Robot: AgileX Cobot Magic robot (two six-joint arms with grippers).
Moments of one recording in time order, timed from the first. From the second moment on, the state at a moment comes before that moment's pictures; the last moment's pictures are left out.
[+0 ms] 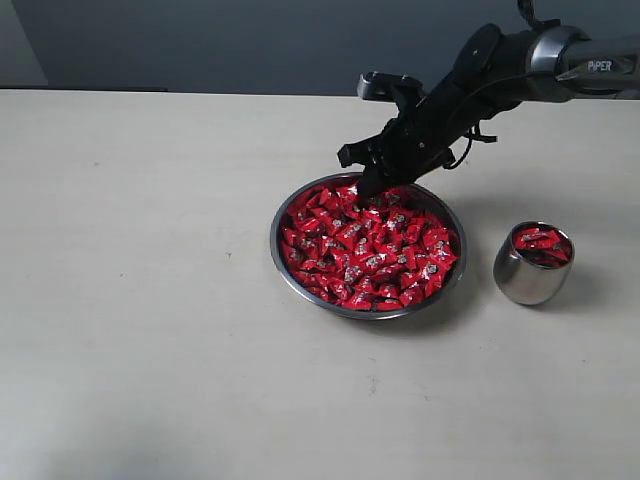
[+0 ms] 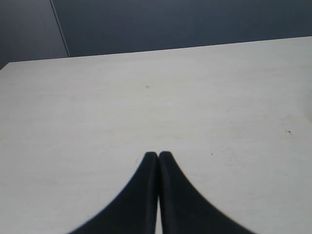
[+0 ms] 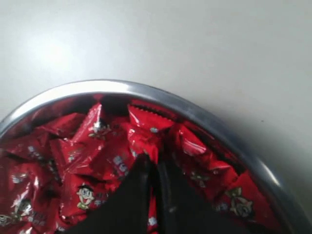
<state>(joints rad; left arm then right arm) 0.11 0.00 0.00 0.03 0.34 0.03 0.42 2.26 -1.64 0.63 0.78 -0.52</state>
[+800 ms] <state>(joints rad) 0.11 0.00 0.00 0.03 0.34 0.03 0.42 2.03 -1.56 0.38 0.85 -0.32</state>
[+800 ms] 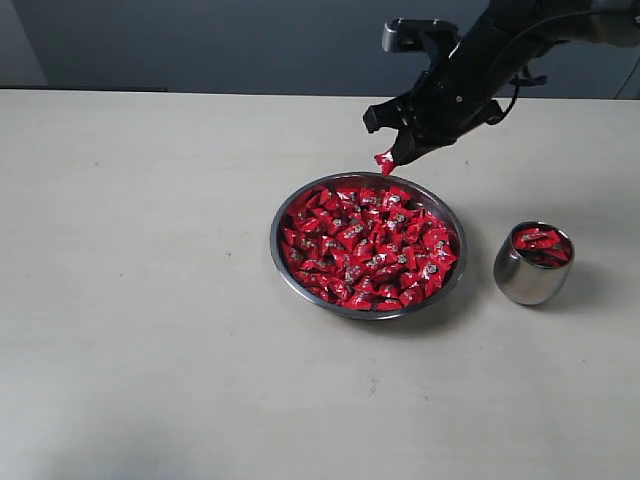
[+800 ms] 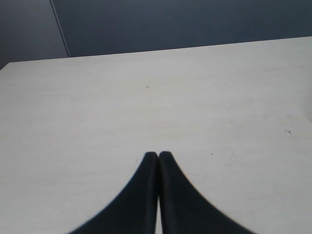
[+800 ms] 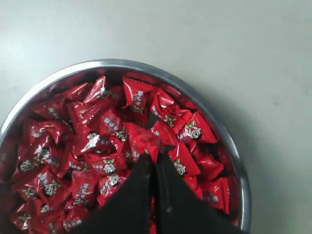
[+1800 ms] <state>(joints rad) 0.11 0.00 0.00 0.03 0.34 0.03 0.35 1.45 -0.97 -0.32 0.78 0.32</state>
